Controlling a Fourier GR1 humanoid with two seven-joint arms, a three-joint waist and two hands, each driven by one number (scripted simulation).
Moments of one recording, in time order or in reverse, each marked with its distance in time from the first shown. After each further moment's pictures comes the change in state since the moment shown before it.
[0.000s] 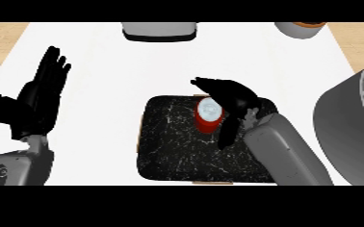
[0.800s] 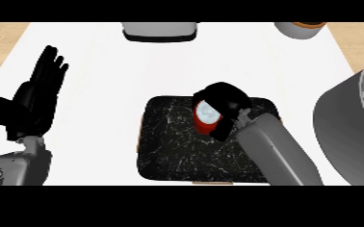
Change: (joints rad) left arm 0.002 -0.024 0.038 -0.024 -0.028 -0.043 0.024; right arm -0.009 0.043 0.002 0.126 0.182 -0.036 -0.211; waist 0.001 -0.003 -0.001
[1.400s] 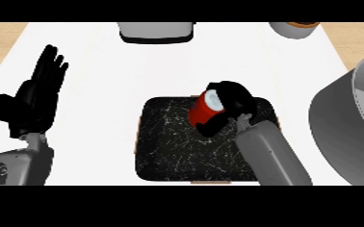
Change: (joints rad) left arm -0.017 -0.015 0.019 0.032 -0.017 0.002 -0.009; right arm 0.081 0.101 -0.138 -0.007 0.079 -0.191 0.302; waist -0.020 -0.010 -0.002
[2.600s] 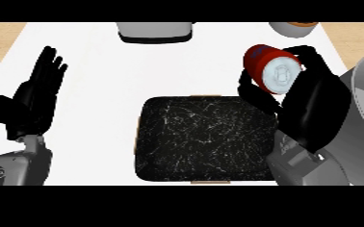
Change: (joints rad) left arm 0.011 -0.002 0.005 -0.021 -0.004 -0.006 0.022; right arm 0.056 -0.054 0.013 -0.630 0.577 -0.408 0.641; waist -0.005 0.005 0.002
